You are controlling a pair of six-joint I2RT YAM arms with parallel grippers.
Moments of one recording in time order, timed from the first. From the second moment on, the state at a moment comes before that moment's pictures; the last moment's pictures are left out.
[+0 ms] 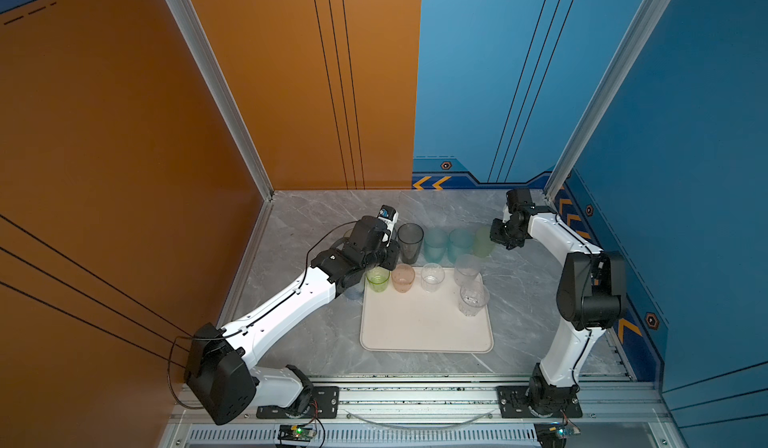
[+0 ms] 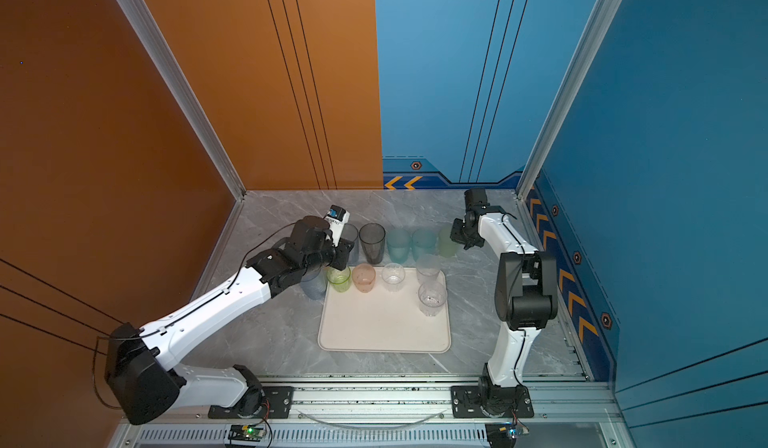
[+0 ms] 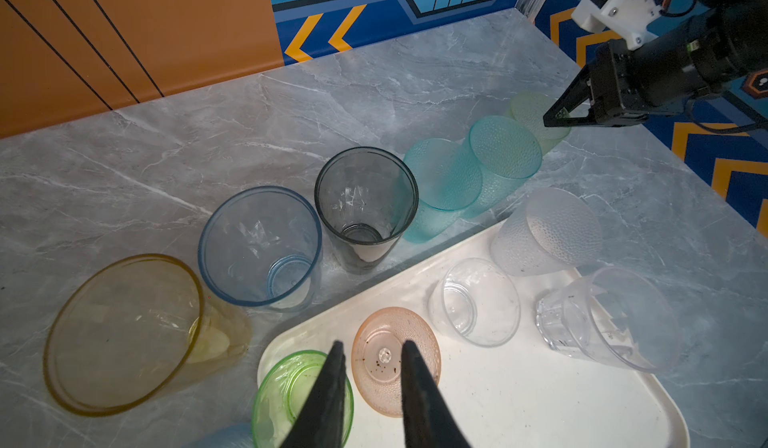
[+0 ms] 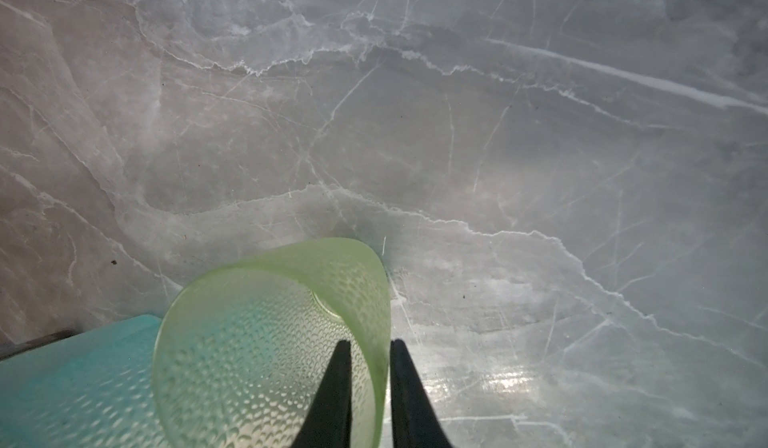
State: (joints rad) left arm -0.65 1.34 1.14 -0.41 -0.10 -0.21; right arm 0.03 1.89 1.47 -0.72 -0.06 0.33
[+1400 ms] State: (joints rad) left arm -0.69 1.42 1.19 -0.42 -0.10 -0.21; right arm 0.47 1.04 1.26 -0.83 0.05 0.22
